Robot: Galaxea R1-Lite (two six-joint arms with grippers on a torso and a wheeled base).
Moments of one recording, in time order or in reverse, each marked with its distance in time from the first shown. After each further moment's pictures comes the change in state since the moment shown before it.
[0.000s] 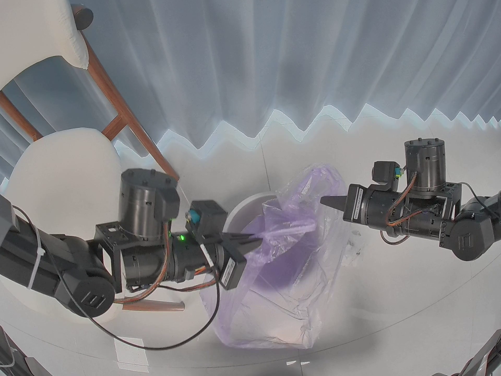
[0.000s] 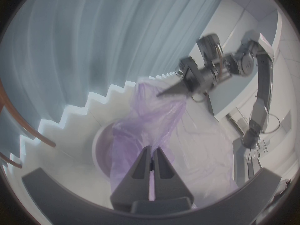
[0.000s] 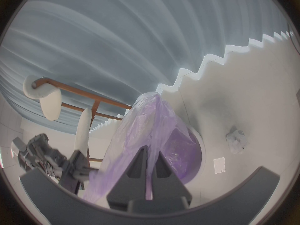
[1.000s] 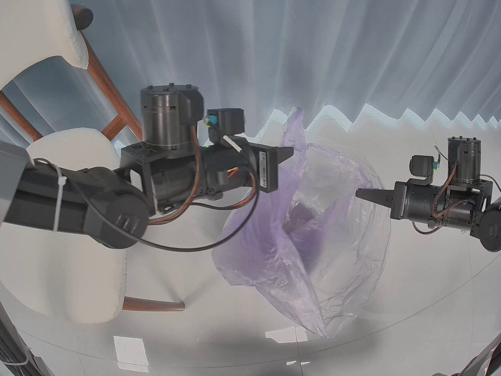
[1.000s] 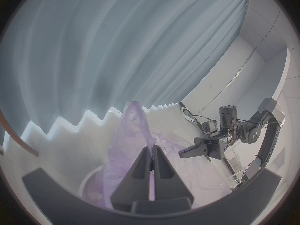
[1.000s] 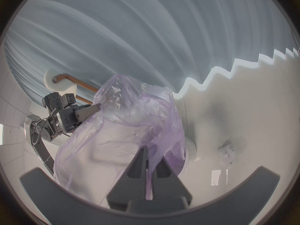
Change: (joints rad) left arm 0.023 0.130 -0.468 0.070 -0.059 -0.292; right arm -0.208 -0.115 0.086 0.002 0.283 -0.198
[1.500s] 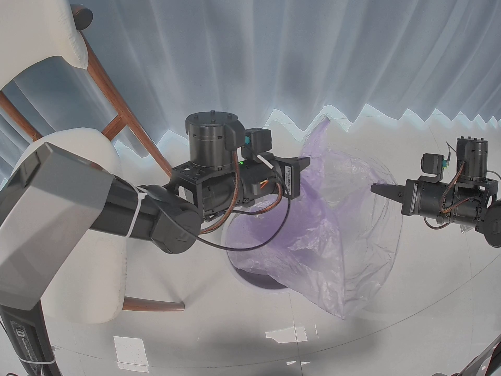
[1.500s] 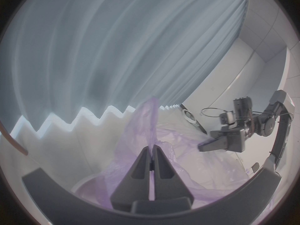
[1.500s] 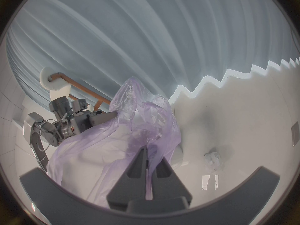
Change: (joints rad) left arm -0.002 0.234 -0.133 -0.145 0.003 -0.019; right arm -0.089 -0.005 0.008 -0.001 0.002 -0.085
